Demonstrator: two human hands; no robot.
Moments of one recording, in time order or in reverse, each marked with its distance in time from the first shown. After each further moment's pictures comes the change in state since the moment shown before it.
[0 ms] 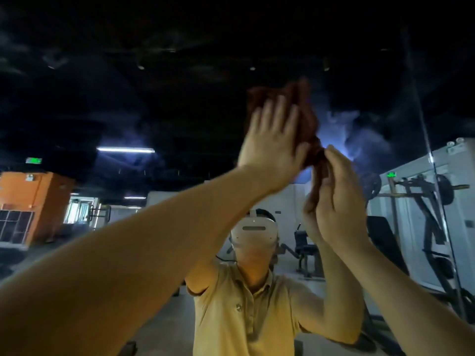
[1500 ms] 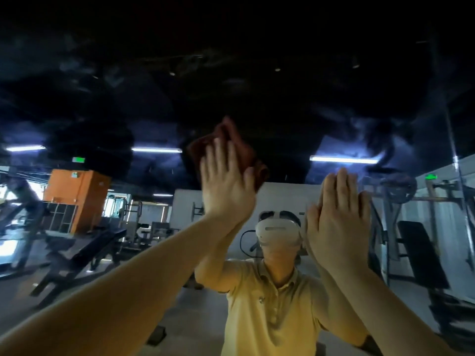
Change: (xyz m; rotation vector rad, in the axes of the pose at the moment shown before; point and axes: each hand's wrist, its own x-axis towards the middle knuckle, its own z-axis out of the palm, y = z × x) left_hand -0.111 -0.069 -0.005 -0.133 0.031 -0.453; right_hand -0.046 -0.028 0.010 -0.589 -0.208 0.004
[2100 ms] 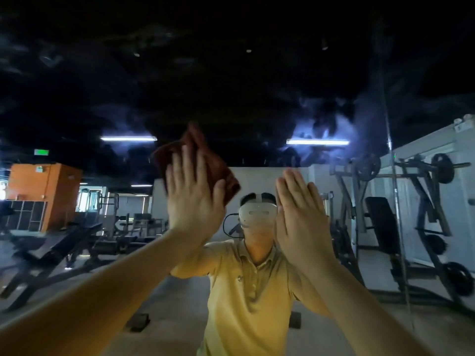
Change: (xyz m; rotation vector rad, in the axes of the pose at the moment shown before) left_hand -0.055 0.016 0.018 0.057 -0.025 0.056; right_hand -0.035 0.033 -0.019 0.129 -0.137 -0.178
